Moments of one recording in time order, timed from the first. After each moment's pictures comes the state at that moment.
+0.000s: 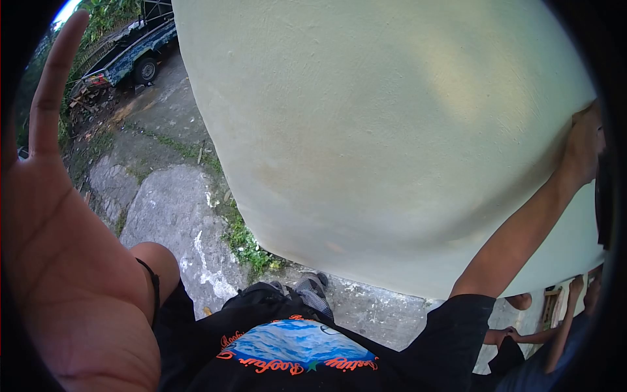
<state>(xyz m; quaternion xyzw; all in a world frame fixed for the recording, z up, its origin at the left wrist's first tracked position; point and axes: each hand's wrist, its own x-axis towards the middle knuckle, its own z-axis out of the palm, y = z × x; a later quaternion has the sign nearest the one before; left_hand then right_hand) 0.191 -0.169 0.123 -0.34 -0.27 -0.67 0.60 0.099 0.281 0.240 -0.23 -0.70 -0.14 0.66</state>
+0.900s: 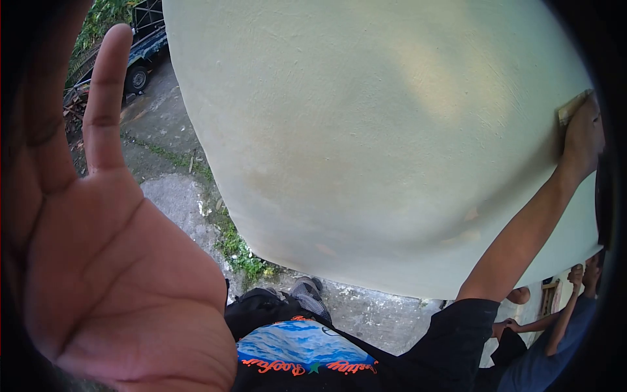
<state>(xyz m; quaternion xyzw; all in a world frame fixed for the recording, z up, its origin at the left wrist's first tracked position) 0.149 -0.151 0.115 -0.38 -0.35 -0.61 0.60 0.111 0.284 0.259 -0.21 -0.69 0.04 0.69</state>
